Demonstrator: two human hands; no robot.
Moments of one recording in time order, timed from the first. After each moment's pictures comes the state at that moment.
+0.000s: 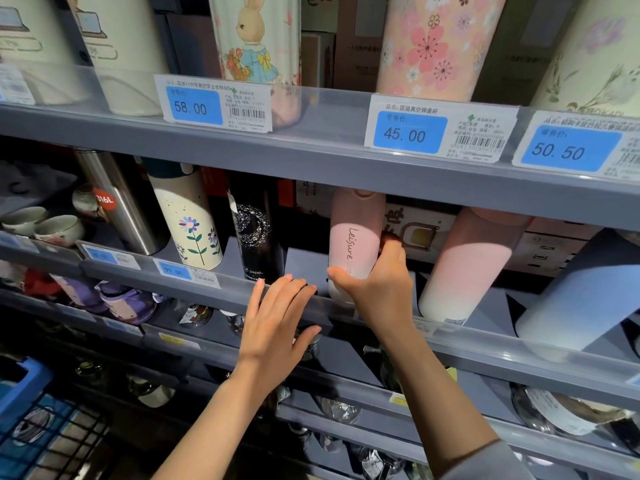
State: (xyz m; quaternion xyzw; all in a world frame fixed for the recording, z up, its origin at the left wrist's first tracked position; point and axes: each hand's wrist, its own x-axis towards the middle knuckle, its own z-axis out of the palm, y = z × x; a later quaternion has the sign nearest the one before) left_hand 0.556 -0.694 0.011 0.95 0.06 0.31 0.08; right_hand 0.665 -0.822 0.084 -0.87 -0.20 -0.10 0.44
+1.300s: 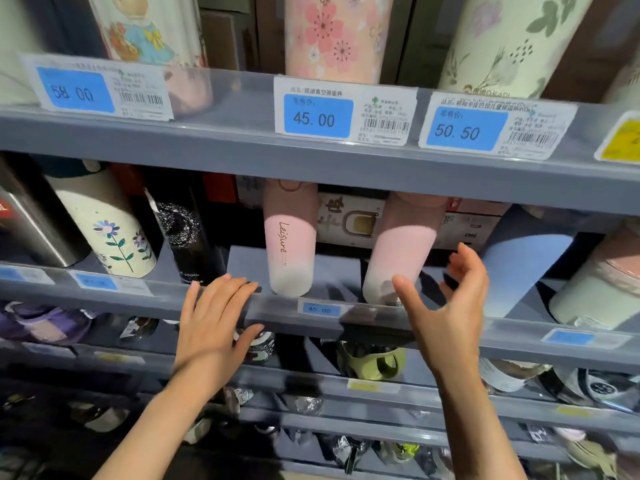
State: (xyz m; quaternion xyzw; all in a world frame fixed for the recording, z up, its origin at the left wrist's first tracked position) left_hand 0.559 -0.691 0.008 0.95 0.07 0.29 0.05; right_hand 0.657 -0.958 0.081 -0.80 -0.08 -0.17 0.57
